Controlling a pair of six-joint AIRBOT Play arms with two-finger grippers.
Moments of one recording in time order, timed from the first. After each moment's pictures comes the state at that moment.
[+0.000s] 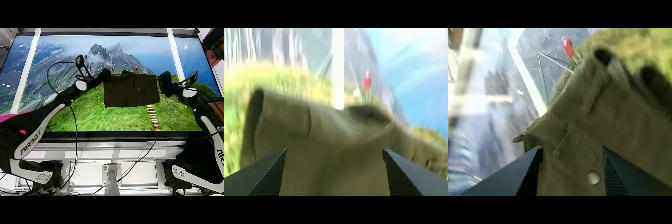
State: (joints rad) left arm -0.46 -1.59 1.20 0.57 -0.10 -1.36; right arm -0.09 -1.25 0.87 -0.73 0.37 1.70
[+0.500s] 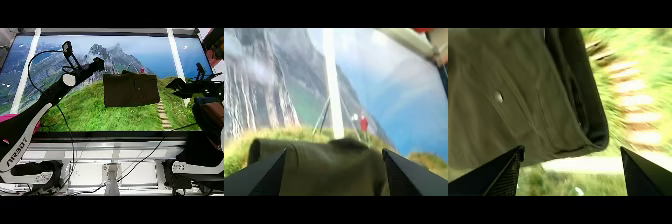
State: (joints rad) left arm -0.41 -1.47 1.20 0.67 -0.15 -1.36; right arm -0.39 -1.48 1.19 -0.91 1.14 1.27
